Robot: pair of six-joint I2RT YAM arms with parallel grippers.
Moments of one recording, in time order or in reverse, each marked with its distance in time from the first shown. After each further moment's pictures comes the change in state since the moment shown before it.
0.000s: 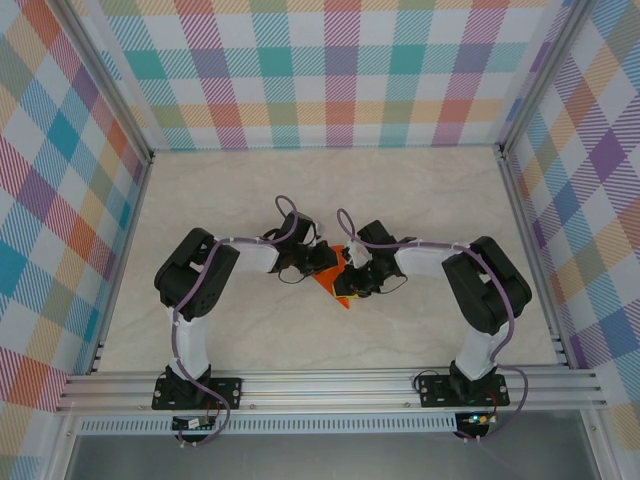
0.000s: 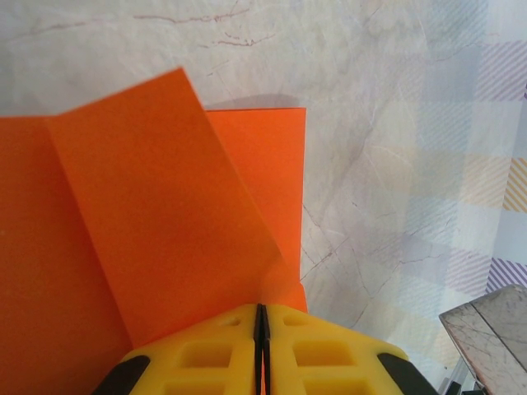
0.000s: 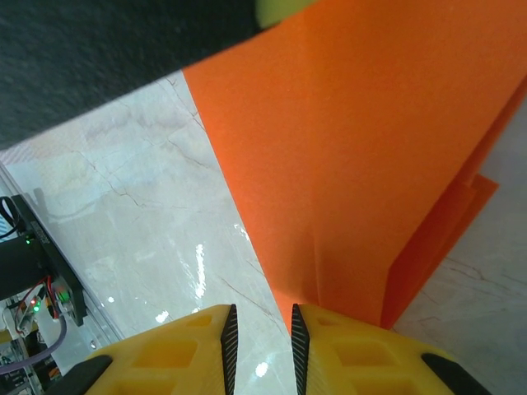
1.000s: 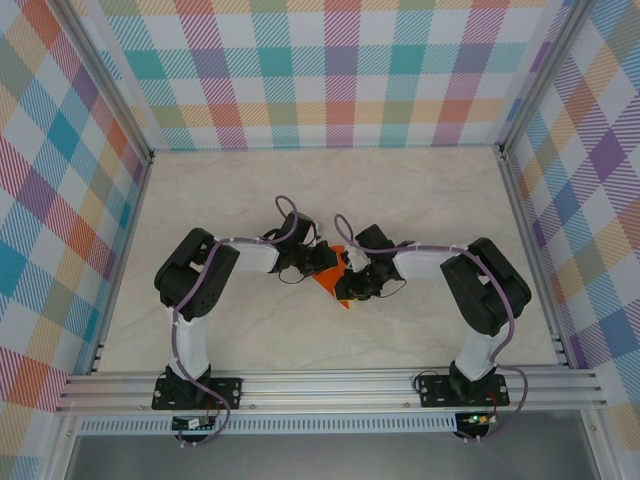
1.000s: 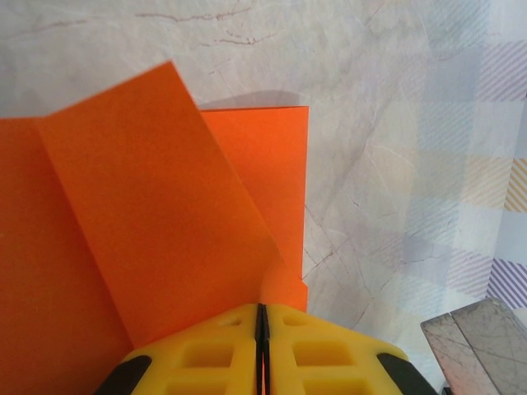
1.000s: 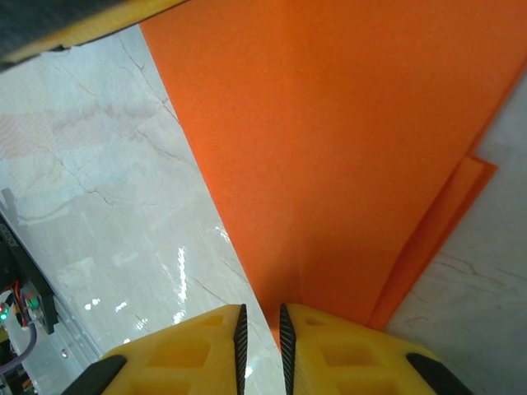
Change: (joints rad) left arm -0.001 0.000 0.000 -0.004 -0.004 0.000; right arm 0.023 -0.009 -0.036 0.020 0.055 -0.004
